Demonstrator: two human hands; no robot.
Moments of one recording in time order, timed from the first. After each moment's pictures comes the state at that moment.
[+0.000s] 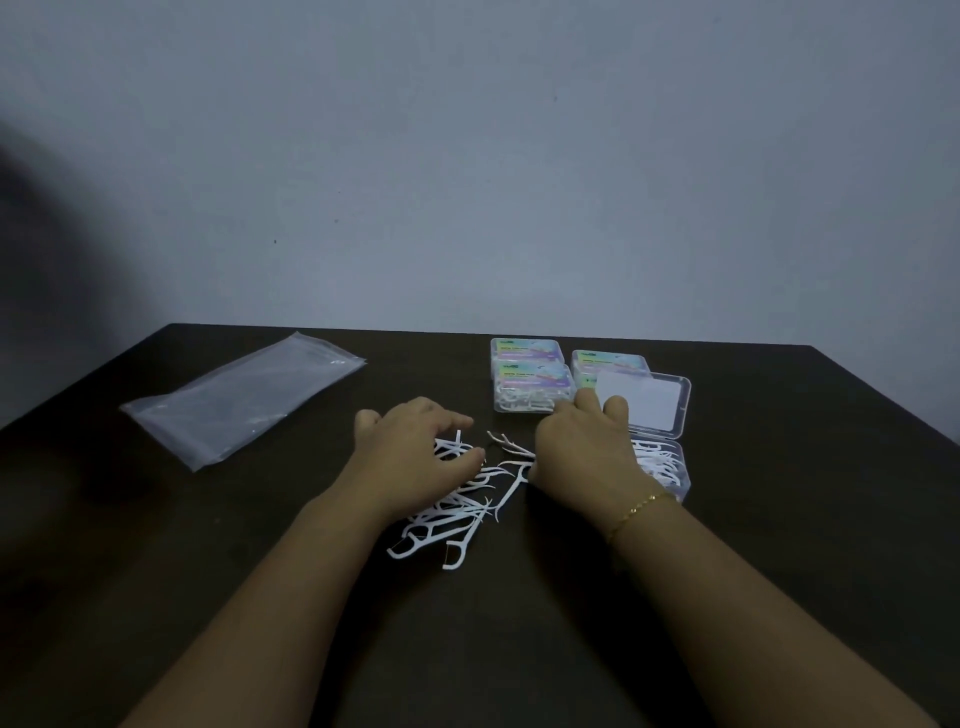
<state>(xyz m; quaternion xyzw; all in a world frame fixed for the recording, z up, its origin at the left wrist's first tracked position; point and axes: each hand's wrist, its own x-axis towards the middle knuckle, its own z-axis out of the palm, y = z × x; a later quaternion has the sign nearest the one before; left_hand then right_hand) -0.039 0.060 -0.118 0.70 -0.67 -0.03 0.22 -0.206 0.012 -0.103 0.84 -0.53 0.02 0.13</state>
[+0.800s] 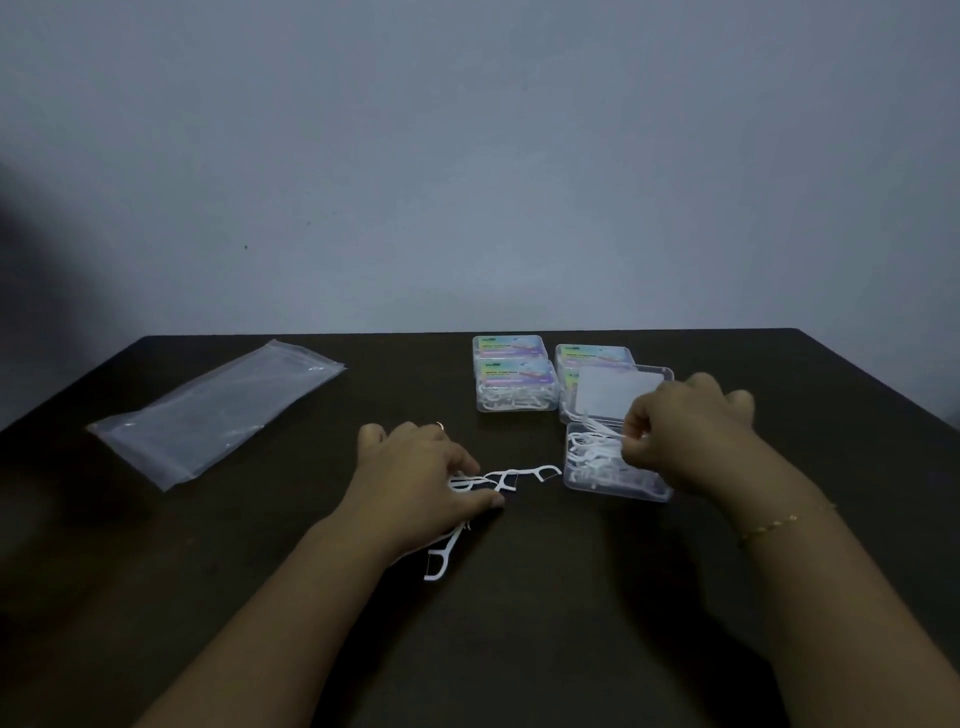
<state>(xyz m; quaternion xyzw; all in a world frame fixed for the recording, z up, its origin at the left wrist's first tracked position) -0.063 0.063 -0.118 0.69 -0.71 0.02 0.11 -0.287 0.008 -0.067 0.78 -0.63 0.04 0.03</state>
